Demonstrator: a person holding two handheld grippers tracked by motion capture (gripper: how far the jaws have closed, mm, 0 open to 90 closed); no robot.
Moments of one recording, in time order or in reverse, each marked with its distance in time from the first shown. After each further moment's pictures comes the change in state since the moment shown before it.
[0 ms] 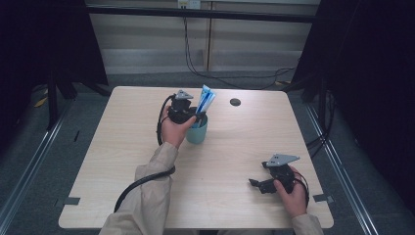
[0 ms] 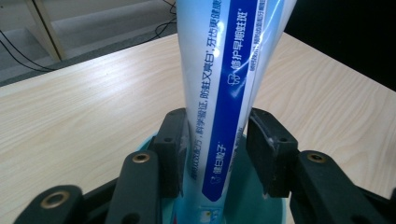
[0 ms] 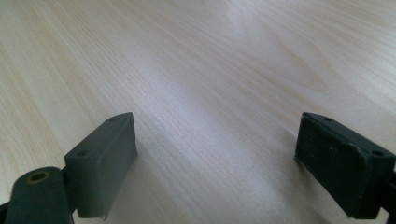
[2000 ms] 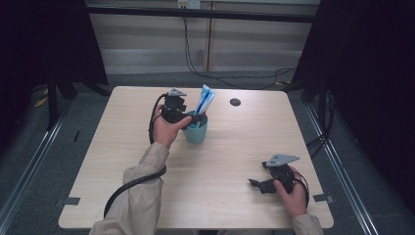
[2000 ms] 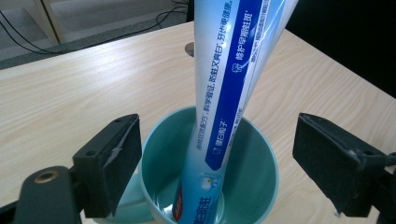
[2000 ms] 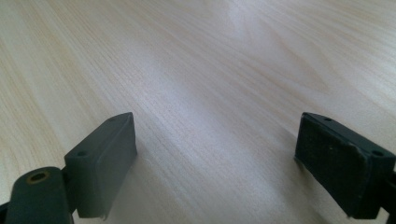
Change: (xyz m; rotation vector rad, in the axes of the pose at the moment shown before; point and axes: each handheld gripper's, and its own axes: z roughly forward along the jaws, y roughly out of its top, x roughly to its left) left arm 0.007 0.003 -0.021 0.038 -0.002 -0.059; right arm 0.000 0.000 0.000 0.001 0.004 -0.001
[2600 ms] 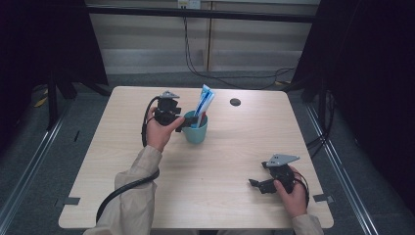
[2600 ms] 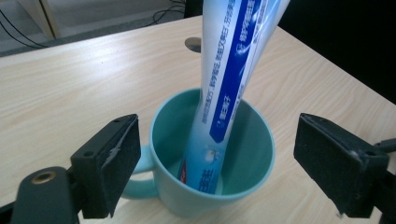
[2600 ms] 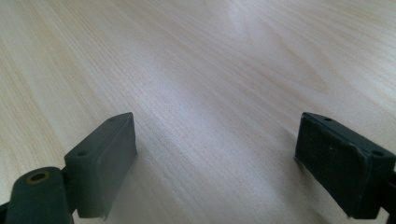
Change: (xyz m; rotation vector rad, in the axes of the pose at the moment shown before) left arm 0.008 -0.011 -0.018 0.005 -0.027 -0.024; right arm 0.000 0.000 0.000 0.001 0.001 -0.001
